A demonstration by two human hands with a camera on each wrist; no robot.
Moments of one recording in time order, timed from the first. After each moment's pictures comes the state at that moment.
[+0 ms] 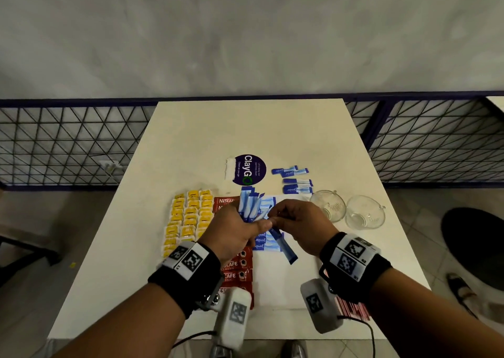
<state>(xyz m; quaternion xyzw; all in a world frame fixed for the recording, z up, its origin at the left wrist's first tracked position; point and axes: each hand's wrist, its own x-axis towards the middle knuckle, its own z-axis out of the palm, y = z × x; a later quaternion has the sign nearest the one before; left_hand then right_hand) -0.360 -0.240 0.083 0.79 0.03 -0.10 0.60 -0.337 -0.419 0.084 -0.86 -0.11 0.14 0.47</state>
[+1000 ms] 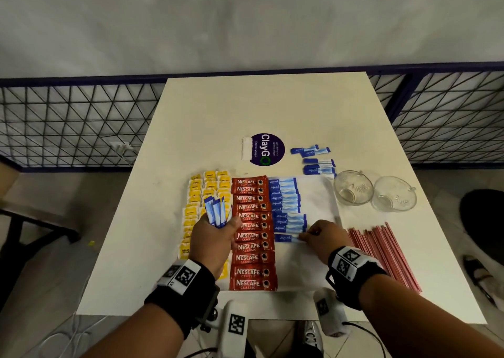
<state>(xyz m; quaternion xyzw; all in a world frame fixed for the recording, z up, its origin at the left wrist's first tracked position) -0.396 -0.183 0.019 0.73 0.27 0.02 0.63 -0.358 -0.416 -0.019 -0.92 0.13 0.23 0.28</state>
